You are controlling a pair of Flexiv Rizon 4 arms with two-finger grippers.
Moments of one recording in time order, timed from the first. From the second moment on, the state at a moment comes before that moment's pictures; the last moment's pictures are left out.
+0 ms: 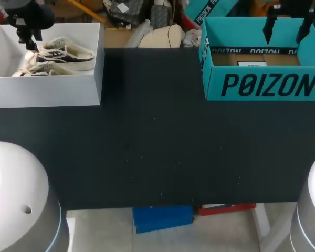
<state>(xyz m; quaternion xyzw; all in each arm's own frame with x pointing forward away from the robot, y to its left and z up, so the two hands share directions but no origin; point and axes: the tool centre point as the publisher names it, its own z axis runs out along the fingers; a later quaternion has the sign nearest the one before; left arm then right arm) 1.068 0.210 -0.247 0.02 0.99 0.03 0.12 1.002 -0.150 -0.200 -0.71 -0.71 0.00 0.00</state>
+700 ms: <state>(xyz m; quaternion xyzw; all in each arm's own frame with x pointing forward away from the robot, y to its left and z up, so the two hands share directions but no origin) 1.093 0.210 -0.318 0.01 1.00 0.03 0.08 1.002 -0.150 -0.200 -0.71 -0.71 0.00 0.00</state>
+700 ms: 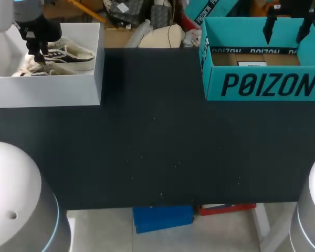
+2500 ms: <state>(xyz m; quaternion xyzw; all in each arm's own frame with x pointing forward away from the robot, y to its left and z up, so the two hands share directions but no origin) 1.136 0.193 -0.349 0.05 1.00 0.04 0.05 1.002 -0.150 -0.200 -0.71 -0.71 0.00 0.00</state>
